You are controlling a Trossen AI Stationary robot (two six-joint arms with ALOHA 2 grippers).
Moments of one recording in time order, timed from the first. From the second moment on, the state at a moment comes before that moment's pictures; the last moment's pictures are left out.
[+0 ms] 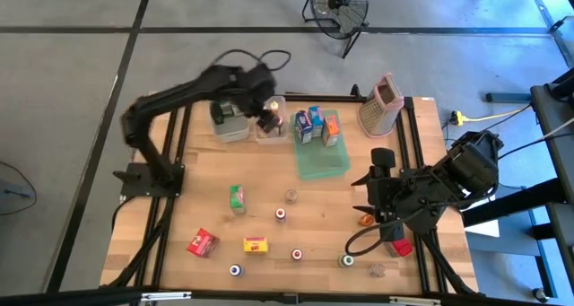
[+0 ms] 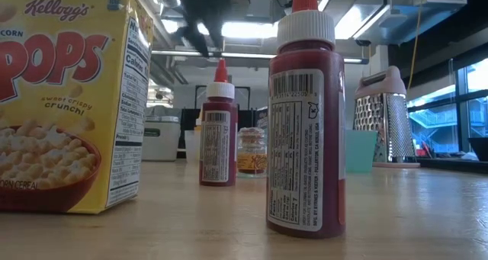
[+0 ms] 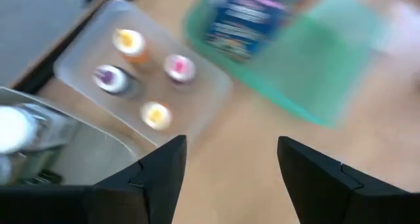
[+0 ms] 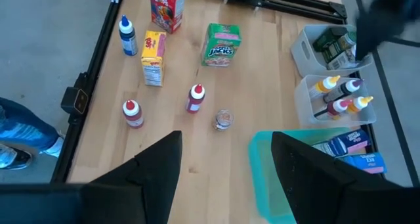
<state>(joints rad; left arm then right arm) 0.40 1.68 1.80 -1.23 0.01 -0.37 0.69 1.65 2.24 -1.57 0.52 0.39</state>
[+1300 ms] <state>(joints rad) -0.24 1.11 1.80 -1.43 -0.06 -0.43 0.69 1.65 2.24 -1.56 0.50 0.49</state>
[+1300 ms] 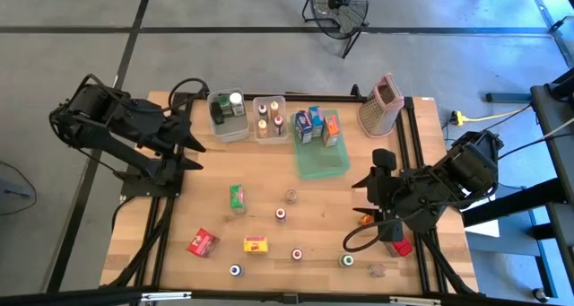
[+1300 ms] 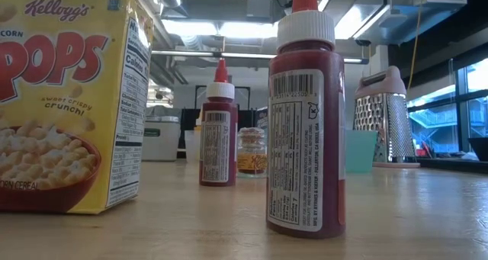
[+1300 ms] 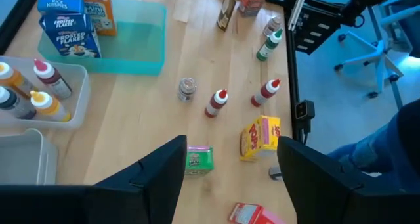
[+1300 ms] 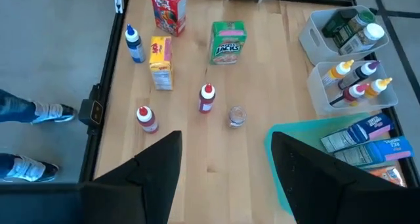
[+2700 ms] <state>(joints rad) -0.24 1.11 1.80 -1.43 -0.06 -0.43 0.47 1.65 2.24 -1.54 0.68 0.59</state>
